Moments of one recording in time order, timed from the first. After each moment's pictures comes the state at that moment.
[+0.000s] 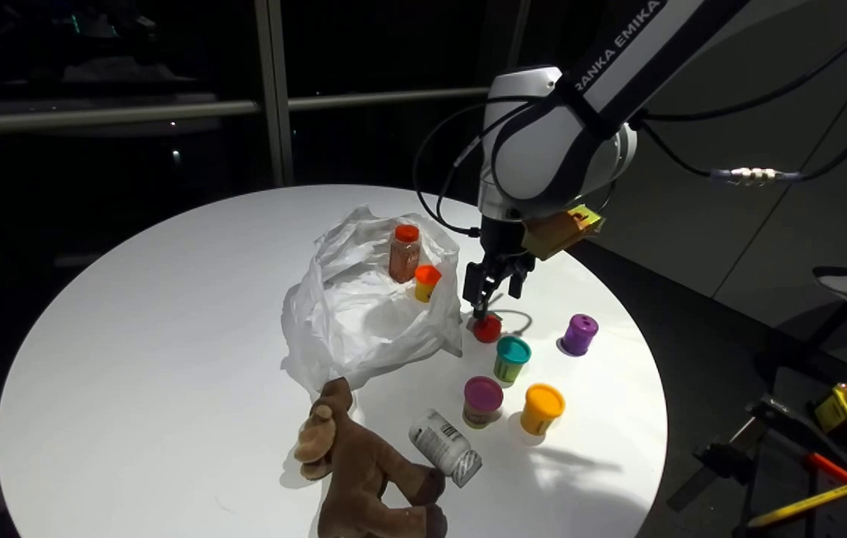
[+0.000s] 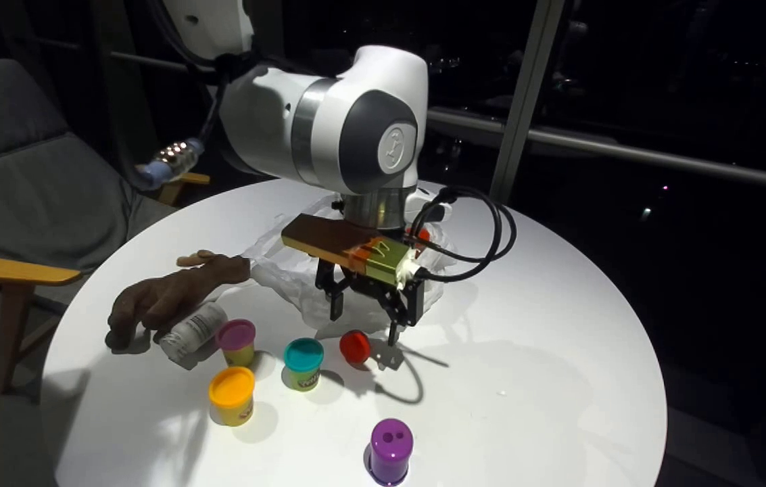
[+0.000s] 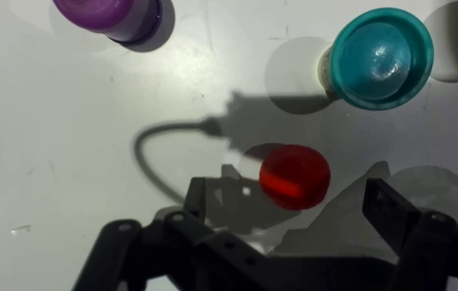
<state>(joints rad) -0.02 0.69 -0.04 -1.96 -0.06 2.53 0.00</state>
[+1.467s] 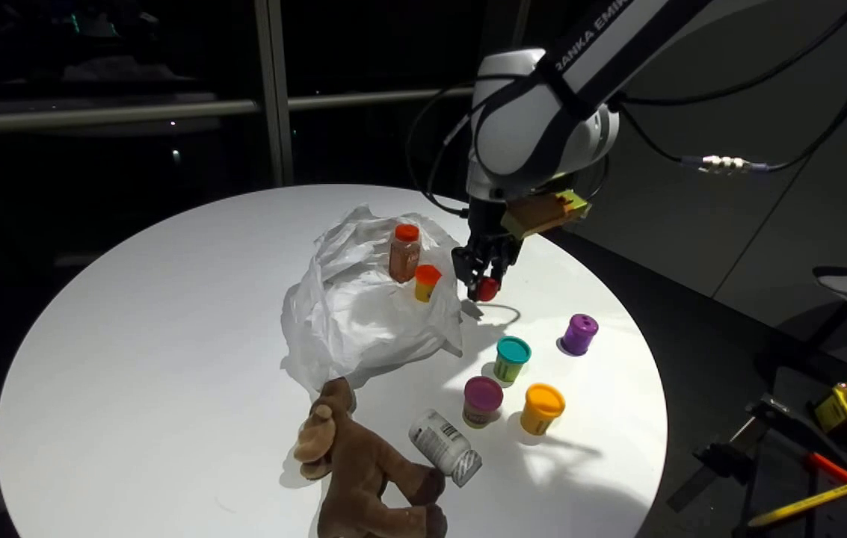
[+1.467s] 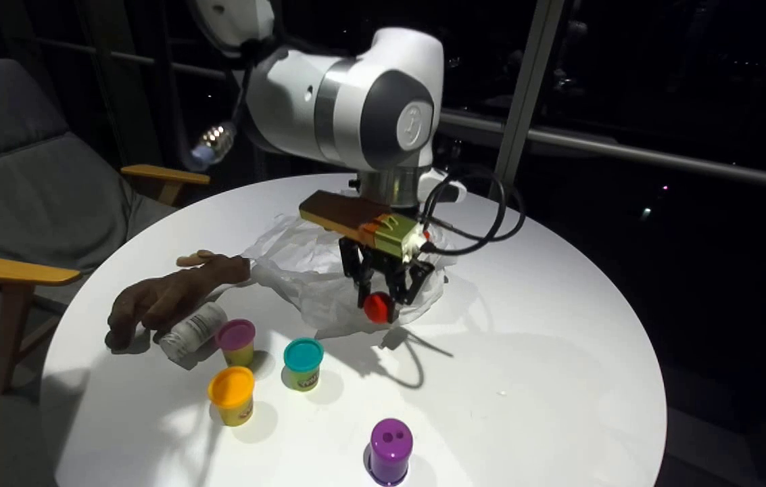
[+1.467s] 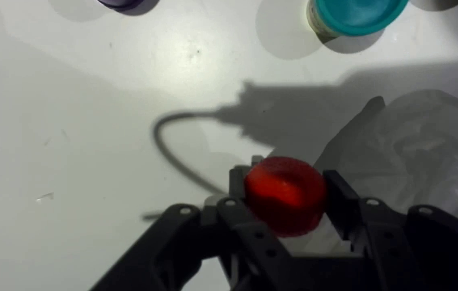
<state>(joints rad) -0.02 0.70 -0.05 -1.86 -0.04 2.47 0.09</state>
